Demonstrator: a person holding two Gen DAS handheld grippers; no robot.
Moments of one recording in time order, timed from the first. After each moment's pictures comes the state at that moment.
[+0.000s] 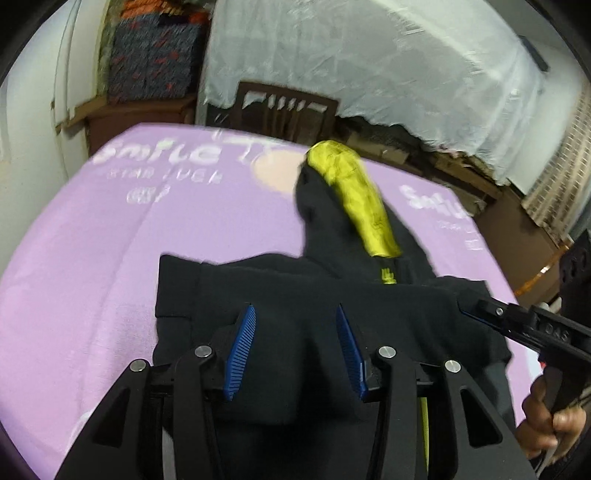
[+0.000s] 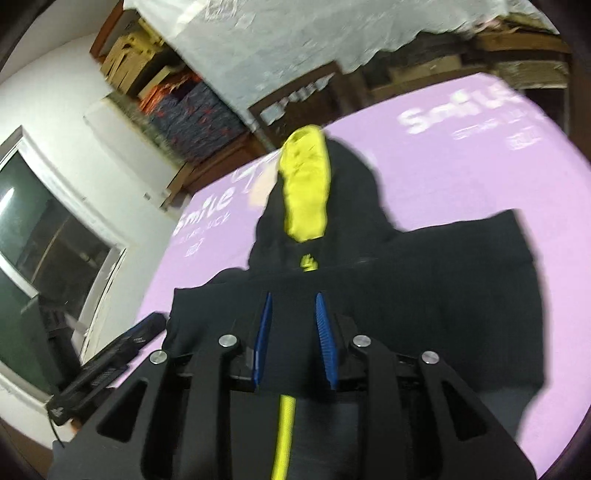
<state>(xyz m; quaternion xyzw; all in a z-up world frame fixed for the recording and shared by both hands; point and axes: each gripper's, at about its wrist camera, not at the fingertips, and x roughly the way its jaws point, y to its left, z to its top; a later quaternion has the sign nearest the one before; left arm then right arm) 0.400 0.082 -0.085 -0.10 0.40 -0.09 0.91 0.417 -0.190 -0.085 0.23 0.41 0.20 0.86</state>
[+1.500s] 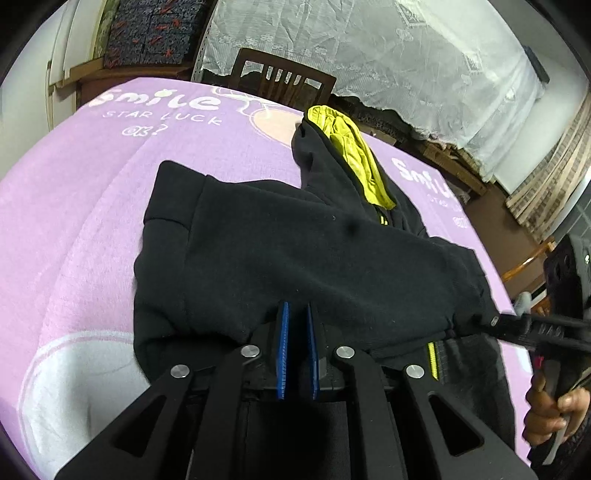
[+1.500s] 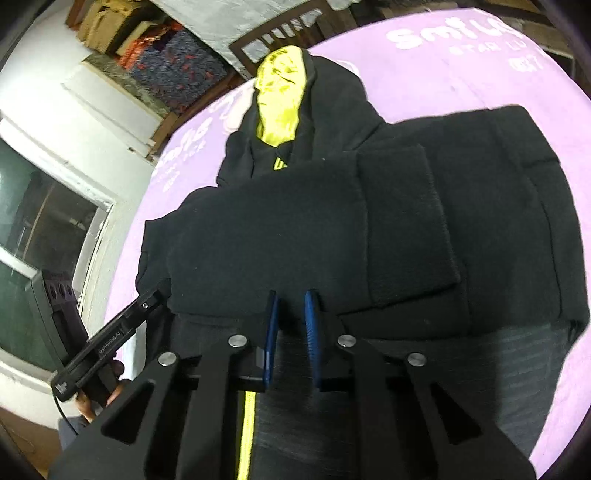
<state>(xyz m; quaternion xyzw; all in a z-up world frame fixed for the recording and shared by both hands) 0.365 0.098 -0.124 -0.15 0.42 -0.14 0.88 0.399 -0.189 -0.135 0.21 0.51 0.20 0.81</state>
